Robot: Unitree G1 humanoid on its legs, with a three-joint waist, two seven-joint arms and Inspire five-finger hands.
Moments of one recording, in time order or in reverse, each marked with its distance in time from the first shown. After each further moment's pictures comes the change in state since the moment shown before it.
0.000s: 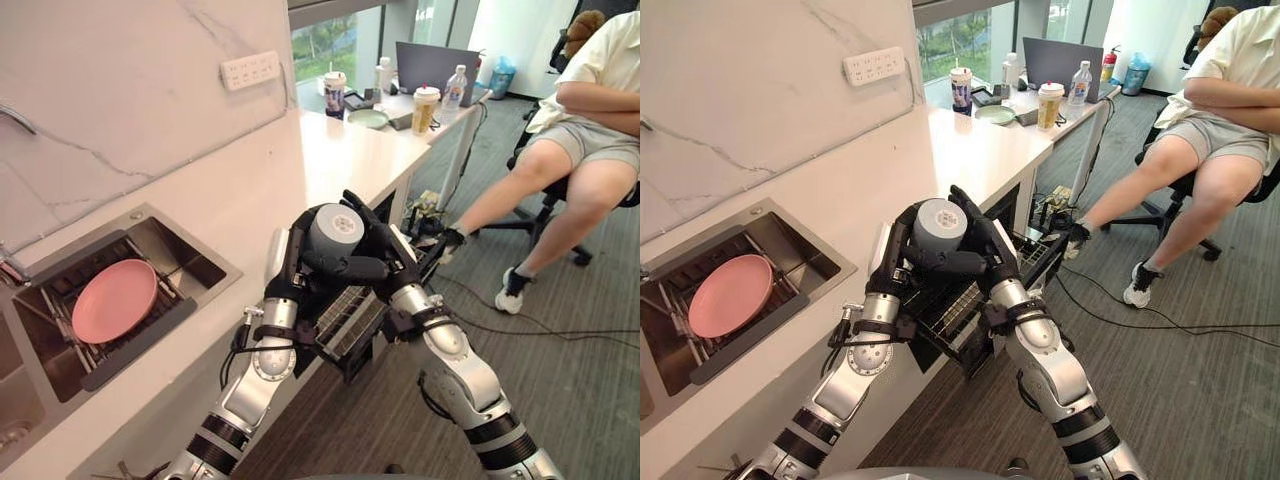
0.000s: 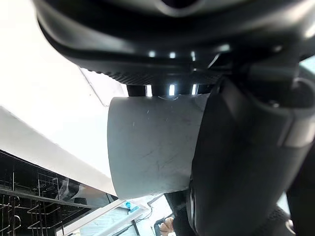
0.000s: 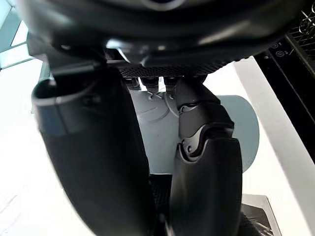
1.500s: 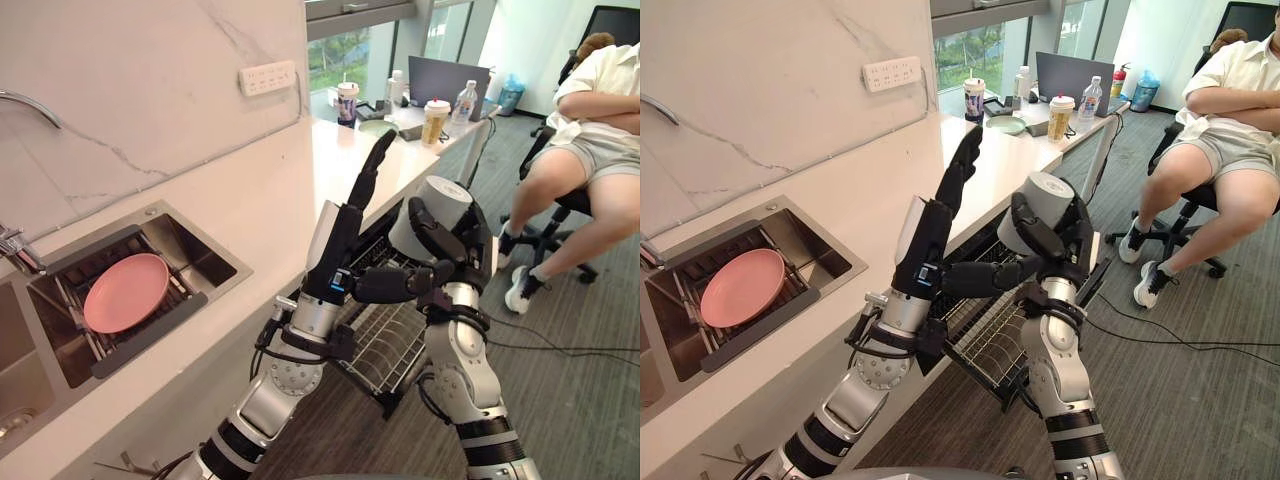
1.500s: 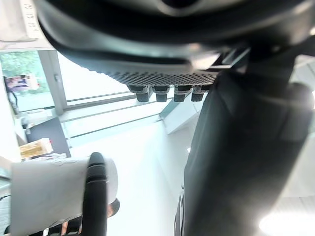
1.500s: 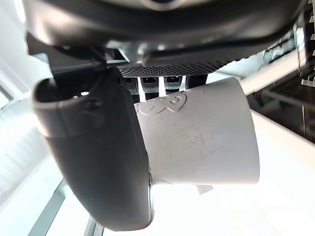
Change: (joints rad) left arm -0.002 -0.042 -0.136 -0.281 -0.054 -0.199 -0.115; right arm 0.062 0.142 -0.257 0.088 0.035 -0.278 -0.433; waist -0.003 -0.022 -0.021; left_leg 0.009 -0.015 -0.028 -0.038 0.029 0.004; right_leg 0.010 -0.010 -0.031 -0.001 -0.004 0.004
